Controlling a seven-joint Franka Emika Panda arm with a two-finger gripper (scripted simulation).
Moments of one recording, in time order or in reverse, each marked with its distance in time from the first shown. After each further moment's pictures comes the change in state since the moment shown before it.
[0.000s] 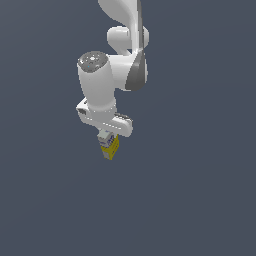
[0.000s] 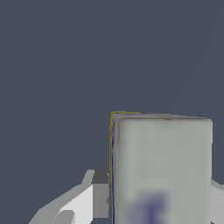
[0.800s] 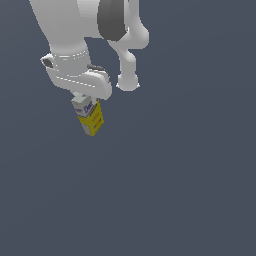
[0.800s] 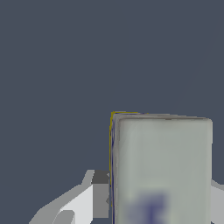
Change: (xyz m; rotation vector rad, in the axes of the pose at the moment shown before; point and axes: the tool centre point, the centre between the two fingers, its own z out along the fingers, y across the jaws) arm -0.017 0.076 -0.132 0.002 0.002 0.002
